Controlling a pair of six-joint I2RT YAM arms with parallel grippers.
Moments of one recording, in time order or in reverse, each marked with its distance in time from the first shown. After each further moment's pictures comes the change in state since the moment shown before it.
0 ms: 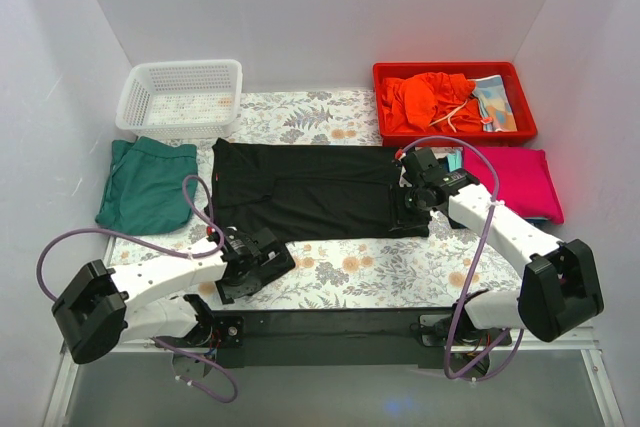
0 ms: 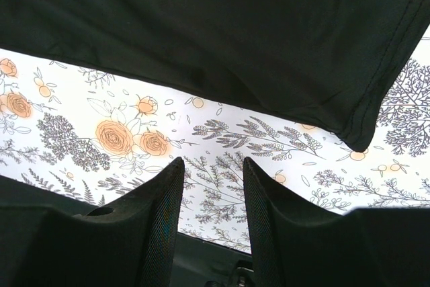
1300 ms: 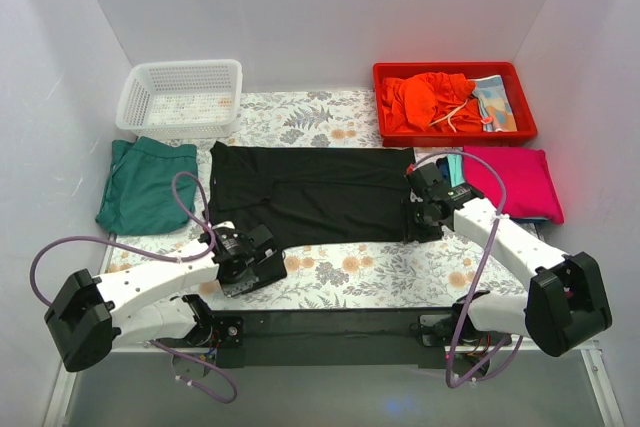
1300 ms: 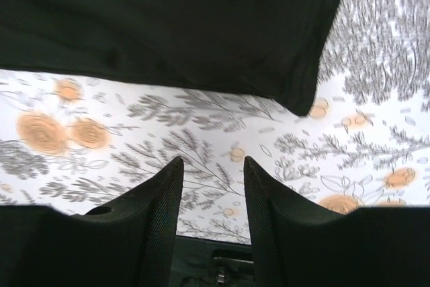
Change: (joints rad) left arm -0.001 -0.077 0.005 -0.013 -0.037 -0.010; right arm -0.003 -0.073 -0.100 -0.031 0.119 0.025
